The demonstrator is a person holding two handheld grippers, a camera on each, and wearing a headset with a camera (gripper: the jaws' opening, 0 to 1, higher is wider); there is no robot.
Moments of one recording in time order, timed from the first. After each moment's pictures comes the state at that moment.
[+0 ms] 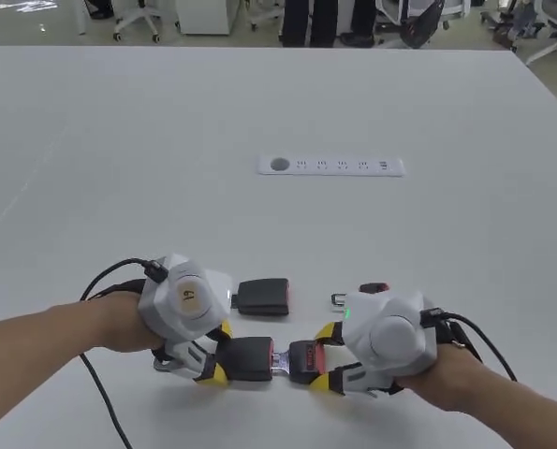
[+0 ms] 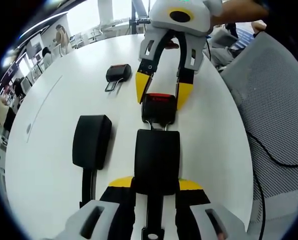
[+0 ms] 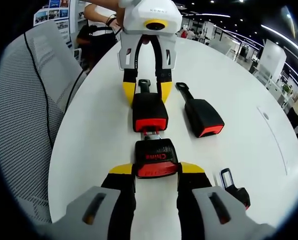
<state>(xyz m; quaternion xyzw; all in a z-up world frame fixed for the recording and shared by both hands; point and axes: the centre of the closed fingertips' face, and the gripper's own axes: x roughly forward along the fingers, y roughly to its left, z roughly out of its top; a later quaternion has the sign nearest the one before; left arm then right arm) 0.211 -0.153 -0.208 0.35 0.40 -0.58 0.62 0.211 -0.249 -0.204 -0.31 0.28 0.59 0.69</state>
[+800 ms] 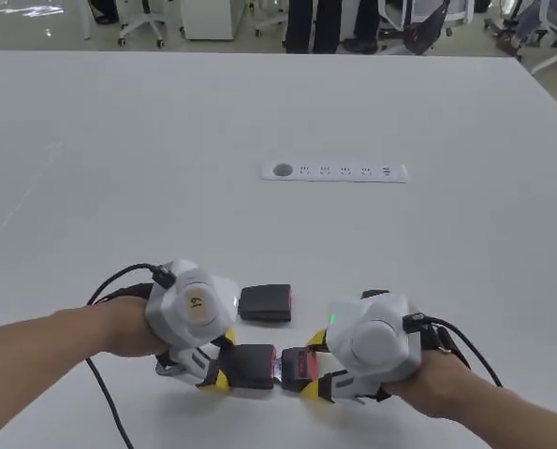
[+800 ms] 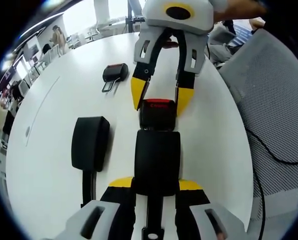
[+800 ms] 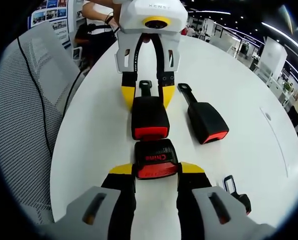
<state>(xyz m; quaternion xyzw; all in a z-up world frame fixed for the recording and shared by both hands) 0.209 -0.153 -0.209 0.36 0.40 -0.58 0.61 0.205 -0.231 -0.203 -0.31 0.30 0.59 0.69</state>
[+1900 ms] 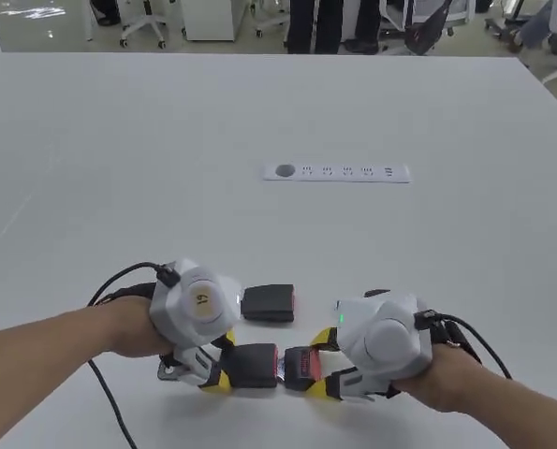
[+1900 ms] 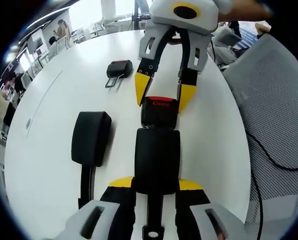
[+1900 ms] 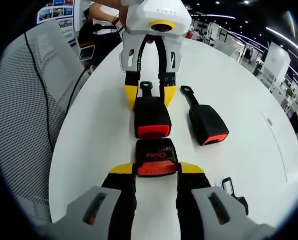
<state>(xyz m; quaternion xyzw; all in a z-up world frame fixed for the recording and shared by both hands) 0.210 -0.150 -0.210 0.35 0.42 -0.57 0.61 0.212 -0.234 -0.202 -0.32 0.29 0.60 0.68</state>
